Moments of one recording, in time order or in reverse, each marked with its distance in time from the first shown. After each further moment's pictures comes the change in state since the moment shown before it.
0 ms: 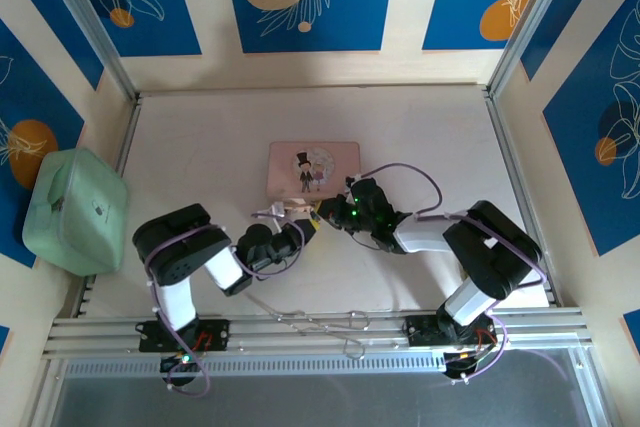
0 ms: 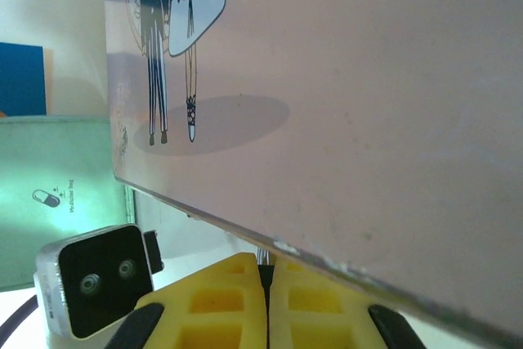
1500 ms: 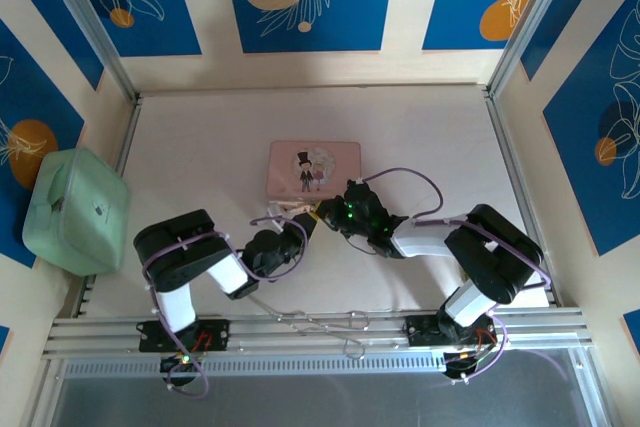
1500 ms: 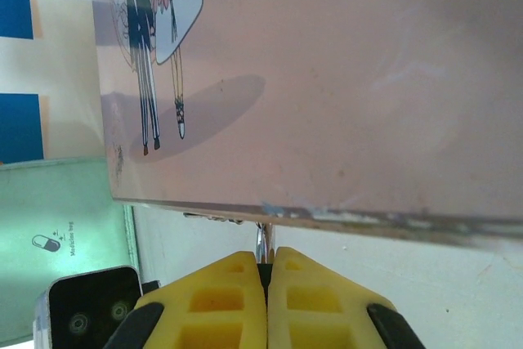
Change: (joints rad) left arm -0.102 -0.003 0.039 0.010 -0.269 -0.227; right arm 0.065 -0.012 0.003 -0.018 0.145 0.103
